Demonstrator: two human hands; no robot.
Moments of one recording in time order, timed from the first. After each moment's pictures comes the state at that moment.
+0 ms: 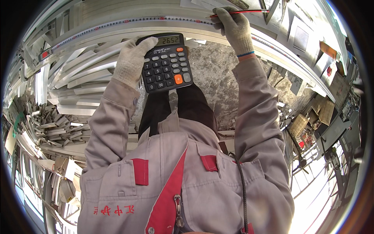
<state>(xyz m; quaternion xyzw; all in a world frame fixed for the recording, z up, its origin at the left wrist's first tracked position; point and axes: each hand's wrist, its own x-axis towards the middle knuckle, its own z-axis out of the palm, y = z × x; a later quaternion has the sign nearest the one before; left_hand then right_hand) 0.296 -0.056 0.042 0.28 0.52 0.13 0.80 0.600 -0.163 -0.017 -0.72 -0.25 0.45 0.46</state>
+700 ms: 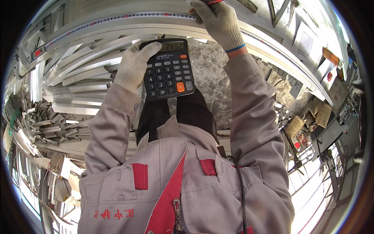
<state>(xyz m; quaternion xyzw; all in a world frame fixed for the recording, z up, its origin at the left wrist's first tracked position) 0.284 -0.069 0.022 0.28 0.56 0.08 0.78 0.542 -0.106 0.006 -0.70 -0.37 0.43 0.44</state>
